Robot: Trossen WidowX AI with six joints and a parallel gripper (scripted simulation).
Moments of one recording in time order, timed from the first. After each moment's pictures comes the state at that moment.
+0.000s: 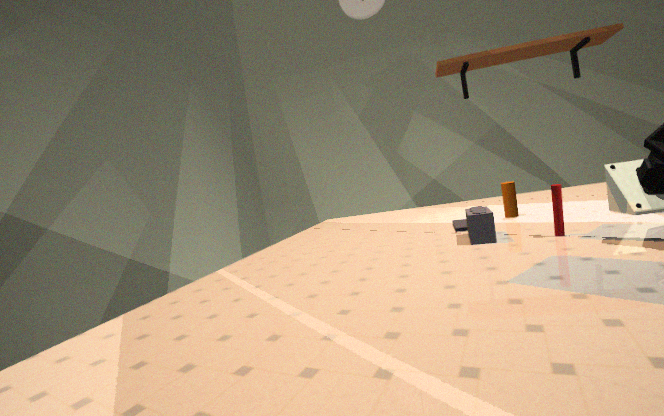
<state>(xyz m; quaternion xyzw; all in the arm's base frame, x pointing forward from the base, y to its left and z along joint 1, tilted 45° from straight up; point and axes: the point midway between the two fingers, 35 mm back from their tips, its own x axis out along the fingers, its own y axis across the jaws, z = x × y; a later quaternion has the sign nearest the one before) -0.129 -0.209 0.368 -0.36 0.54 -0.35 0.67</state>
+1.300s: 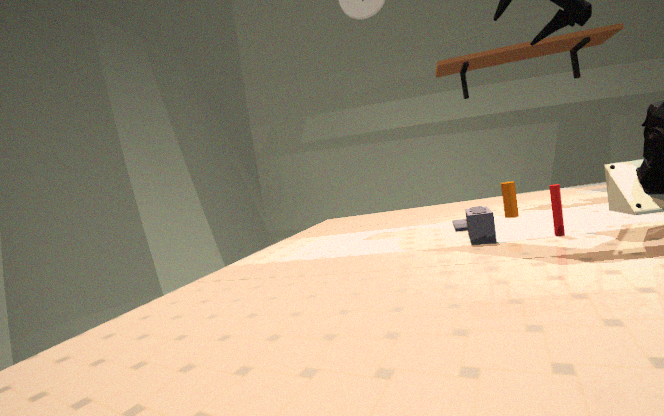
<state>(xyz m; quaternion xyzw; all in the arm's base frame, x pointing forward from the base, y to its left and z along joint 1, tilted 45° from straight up) 0.237 -0.220 0.239 -0.35 0.29 0.31 0.84</state>
